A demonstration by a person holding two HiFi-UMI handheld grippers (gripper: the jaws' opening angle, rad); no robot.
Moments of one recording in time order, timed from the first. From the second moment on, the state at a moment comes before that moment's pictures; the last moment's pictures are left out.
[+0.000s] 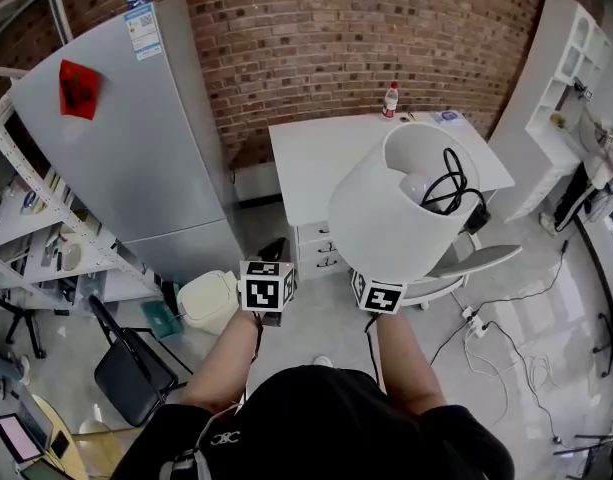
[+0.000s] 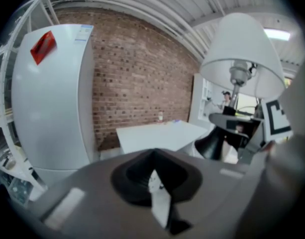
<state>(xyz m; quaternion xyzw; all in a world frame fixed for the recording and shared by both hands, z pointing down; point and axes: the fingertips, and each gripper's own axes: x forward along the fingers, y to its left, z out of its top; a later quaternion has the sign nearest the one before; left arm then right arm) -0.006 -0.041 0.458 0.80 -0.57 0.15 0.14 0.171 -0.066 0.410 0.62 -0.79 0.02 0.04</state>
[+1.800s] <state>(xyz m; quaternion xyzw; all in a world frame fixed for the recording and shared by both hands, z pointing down) -0.098 -0.372 0.507 0.79 -0.56 0.15 0.19 0.061 -0.398 0.461 0.58 -0.81 0.03 0.07</state>
